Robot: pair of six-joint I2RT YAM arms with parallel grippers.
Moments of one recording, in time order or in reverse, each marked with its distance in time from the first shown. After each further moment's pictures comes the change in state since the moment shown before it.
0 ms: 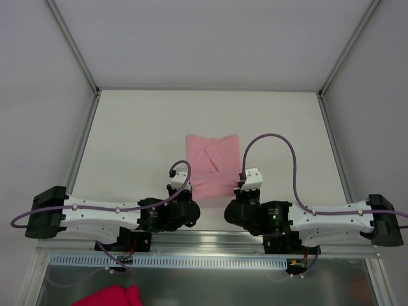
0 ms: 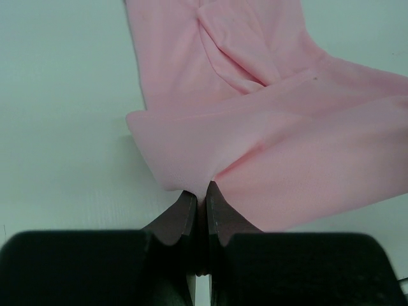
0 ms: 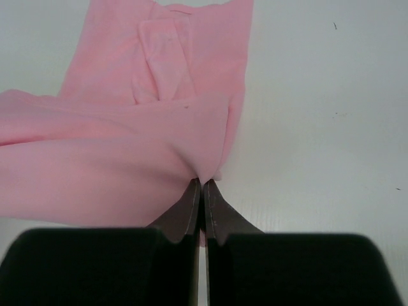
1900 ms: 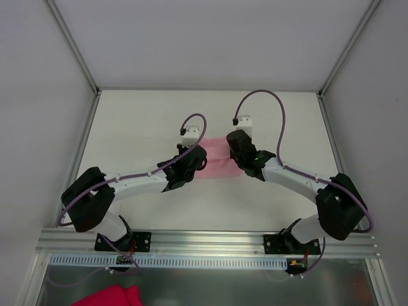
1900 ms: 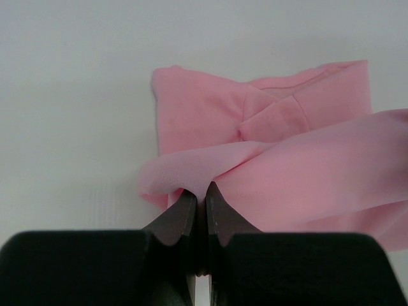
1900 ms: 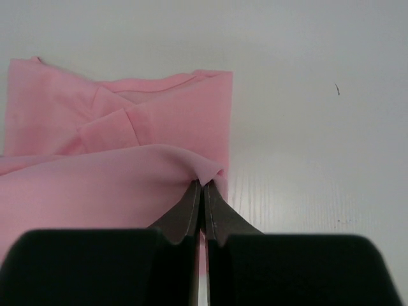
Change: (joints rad) left arm 0.521 0.365 0.223 0.378 0.293 0.382; right arm -0.717 0.422 0.269 0.441 -0.542 -0.534
